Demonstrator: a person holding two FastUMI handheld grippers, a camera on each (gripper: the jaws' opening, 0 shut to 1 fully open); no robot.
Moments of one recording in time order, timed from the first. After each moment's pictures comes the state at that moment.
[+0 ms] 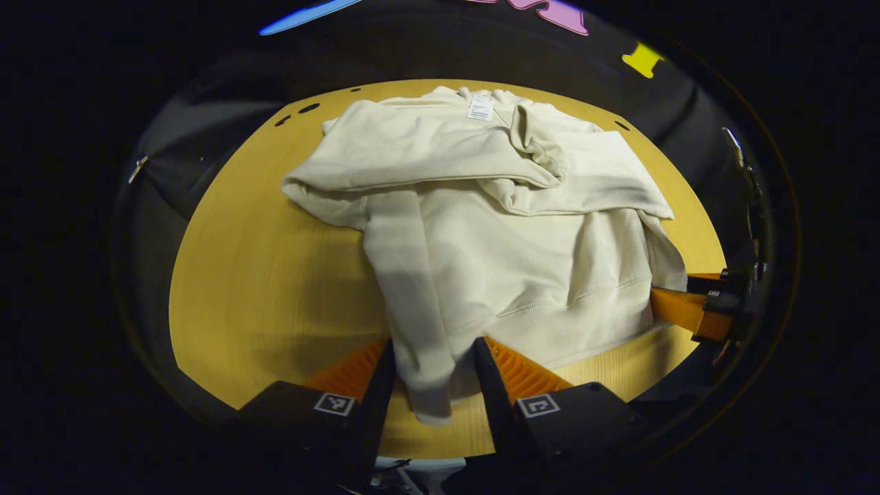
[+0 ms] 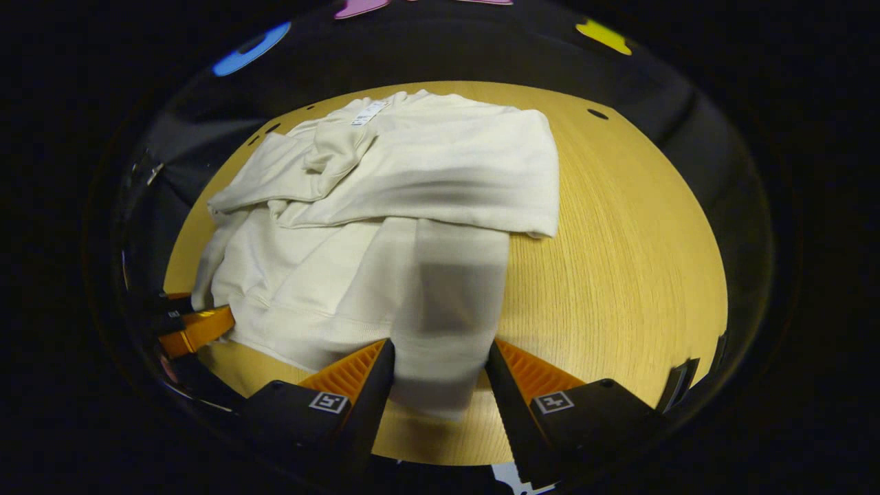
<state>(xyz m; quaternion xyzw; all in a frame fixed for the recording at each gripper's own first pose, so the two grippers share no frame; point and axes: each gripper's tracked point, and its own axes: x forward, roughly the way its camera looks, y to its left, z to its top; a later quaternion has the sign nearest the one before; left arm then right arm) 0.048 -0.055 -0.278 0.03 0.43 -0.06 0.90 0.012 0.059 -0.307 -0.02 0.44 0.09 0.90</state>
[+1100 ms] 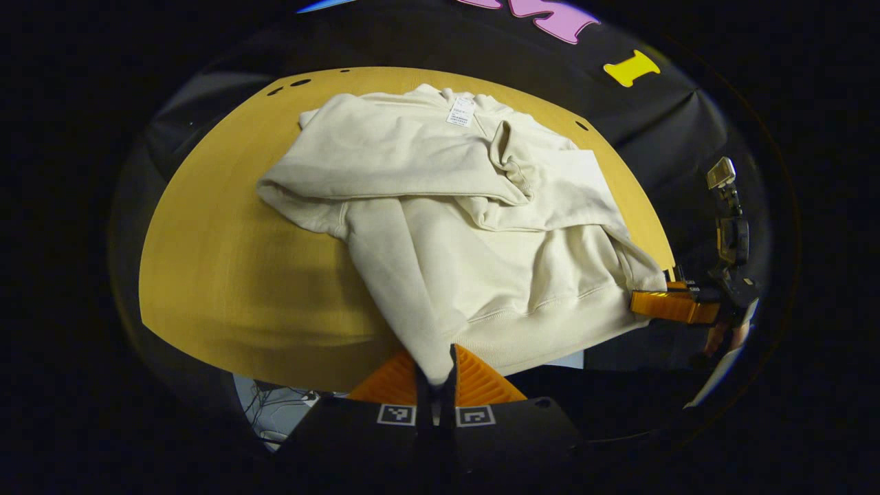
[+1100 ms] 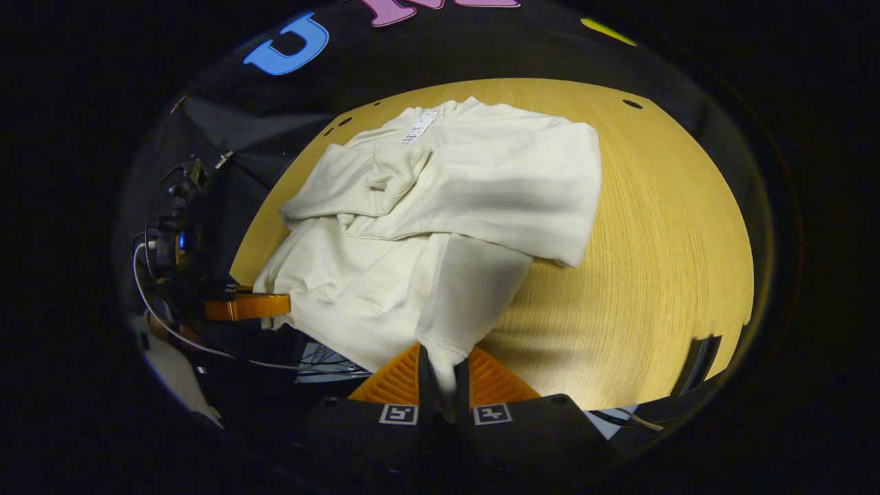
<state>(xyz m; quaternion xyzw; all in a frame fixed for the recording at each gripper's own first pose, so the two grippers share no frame) 0.046 -0.067 -0.246 -0.06 0.46 -0.13 0.88 0.007 0.054 -0.259 0.05 0.47 0.22 0.85</state>
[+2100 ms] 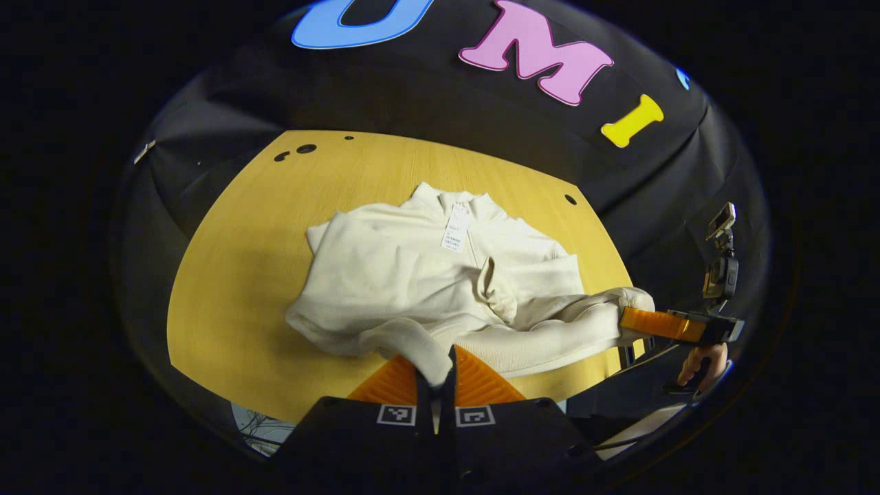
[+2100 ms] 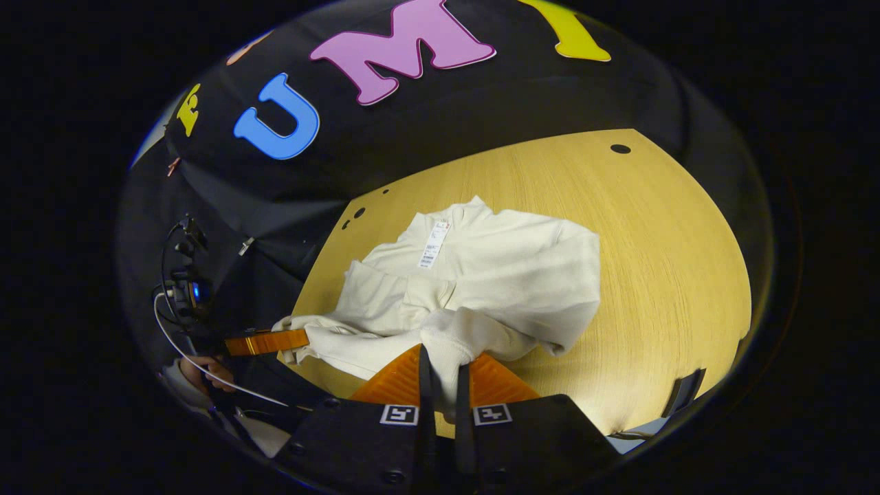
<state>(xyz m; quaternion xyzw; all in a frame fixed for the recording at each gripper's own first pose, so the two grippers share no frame) 0.146 -0.055 -0.100 -0.09 0.35 -0.12 0.92 0.119 0.072 -0.125 0.16 0.34 0.20 0.90</state>
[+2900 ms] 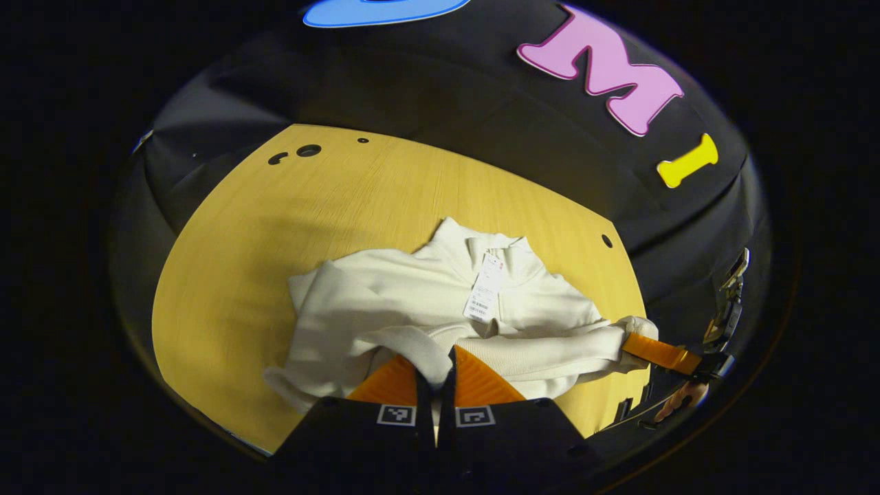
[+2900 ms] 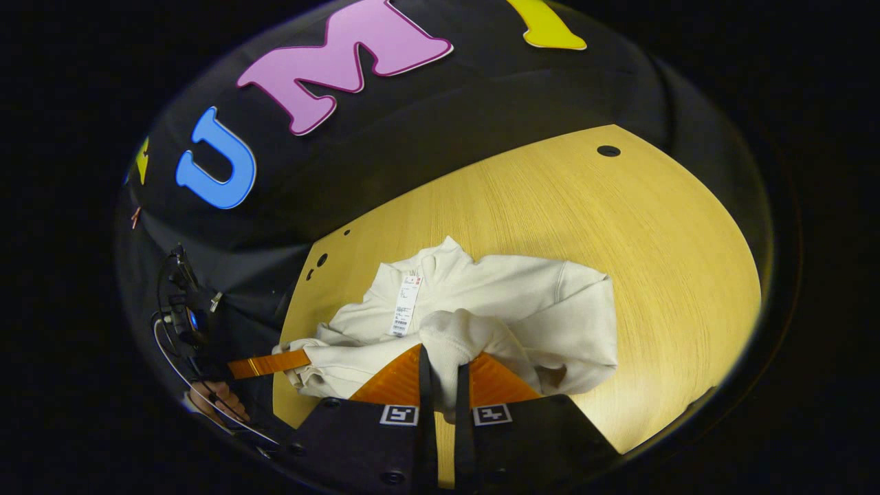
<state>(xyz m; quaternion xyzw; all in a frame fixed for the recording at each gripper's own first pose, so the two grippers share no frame) 0.288 -0.045 -0.110 -0.14 0.36 -0.08 0.92 0.246 0.086 -0.147 0.22 0.35 0.13 0.90</state>
